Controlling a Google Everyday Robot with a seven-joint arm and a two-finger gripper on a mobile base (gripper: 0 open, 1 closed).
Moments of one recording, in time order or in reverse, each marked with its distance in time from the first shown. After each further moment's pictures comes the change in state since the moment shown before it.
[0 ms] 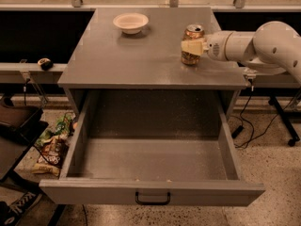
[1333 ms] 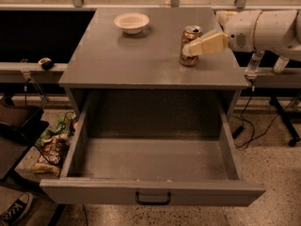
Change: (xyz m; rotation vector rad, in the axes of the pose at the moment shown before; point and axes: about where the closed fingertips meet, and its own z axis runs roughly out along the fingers) arm -0.059 0.074 -0.093 -0.163 -0.054 -0.262
